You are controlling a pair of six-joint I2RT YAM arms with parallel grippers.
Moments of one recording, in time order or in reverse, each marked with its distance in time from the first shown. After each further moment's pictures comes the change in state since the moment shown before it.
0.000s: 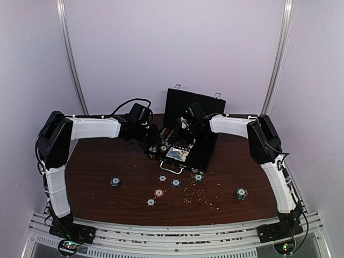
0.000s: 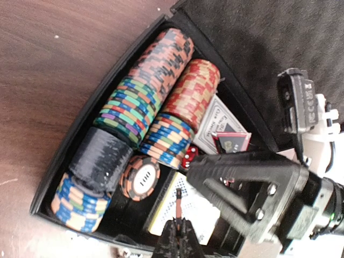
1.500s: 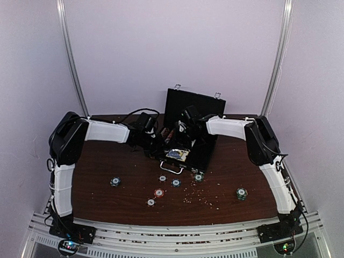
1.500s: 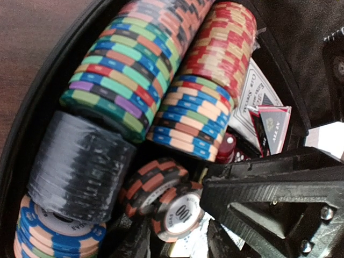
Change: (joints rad) left arm -0.005 0.140 0.034 0.025 0.094 0.074; right arm 0.040 0.012 0.016 -0.051 0.045 0.043
